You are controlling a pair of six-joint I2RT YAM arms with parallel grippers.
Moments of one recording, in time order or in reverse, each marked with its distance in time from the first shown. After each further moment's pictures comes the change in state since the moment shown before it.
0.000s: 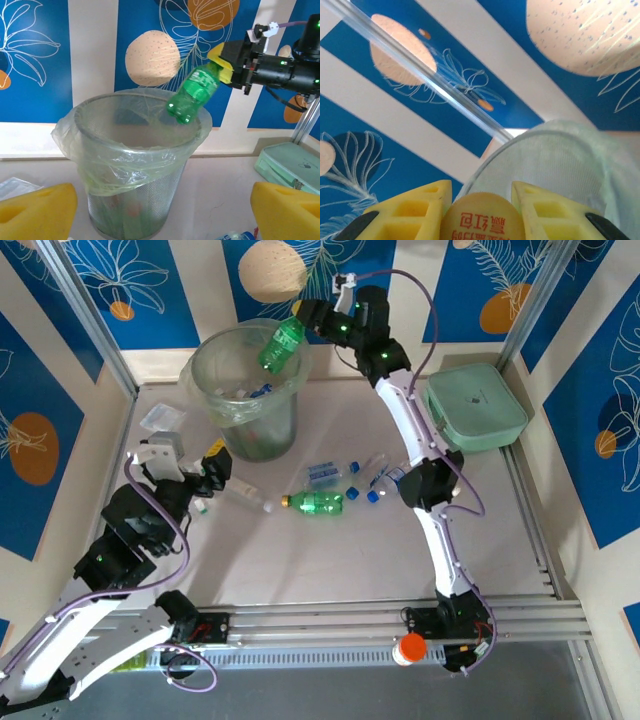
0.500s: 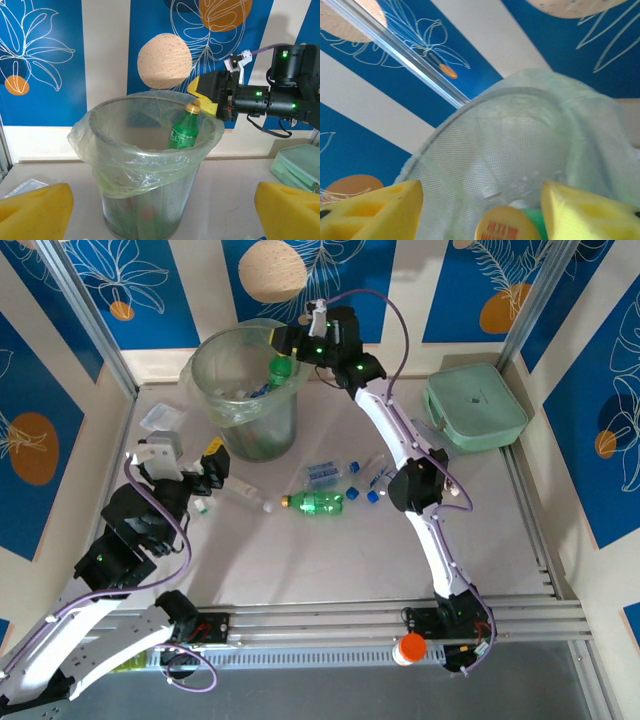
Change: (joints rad) left arm 0.000 0.002 0.000 0.006 -0.044 0.036; right arm 0.077 0.016 -0.114 -0.028 0.061 -0.156
